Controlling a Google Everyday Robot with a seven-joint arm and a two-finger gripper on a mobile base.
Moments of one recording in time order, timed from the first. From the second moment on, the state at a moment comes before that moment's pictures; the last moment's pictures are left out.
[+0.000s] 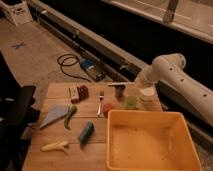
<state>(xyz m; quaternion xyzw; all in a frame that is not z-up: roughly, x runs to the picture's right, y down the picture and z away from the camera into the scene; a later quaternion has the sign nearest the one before) 0.196 -0.029 0.797 -0.13 -0.13 0.10 0.98</state>
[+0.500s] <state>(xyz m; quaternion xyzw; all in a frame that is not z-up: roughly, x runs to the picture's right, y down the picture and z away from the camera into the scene) 0.212 -0.021 0.821 -0.15 -0.11 0.12 0.97</state>
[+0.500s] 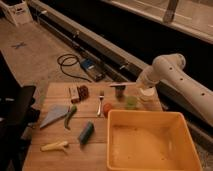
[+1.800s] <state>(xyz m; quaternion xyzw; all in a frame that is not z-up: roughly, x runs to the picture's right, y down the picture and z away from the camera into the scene) 0.240 -0.016 0.876 -0.19 -0.07 0.16 0.97</state>
